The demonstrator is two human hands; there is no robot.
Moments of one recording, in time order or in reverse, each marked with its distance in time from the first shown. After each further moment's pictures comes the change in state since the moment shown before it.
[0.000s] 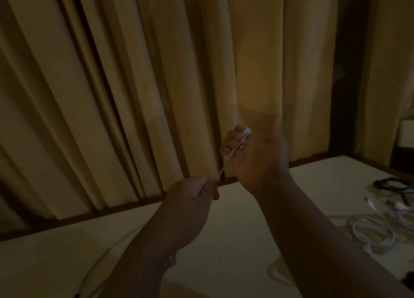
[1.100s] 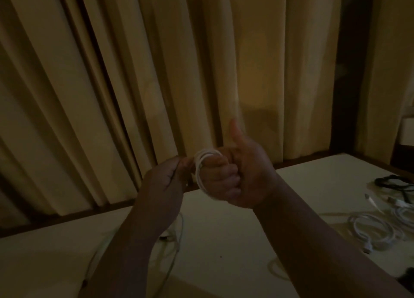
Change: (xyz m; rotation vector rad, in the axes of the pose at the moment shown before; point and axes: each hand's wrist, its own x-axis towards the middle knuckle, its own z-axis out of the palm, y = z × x) left_hand 0.003 -0.010 -0.025 -0.079 0.314 0.158; right_hand -0.008 0.016 -0.002 -0.121 -0.615 0.730
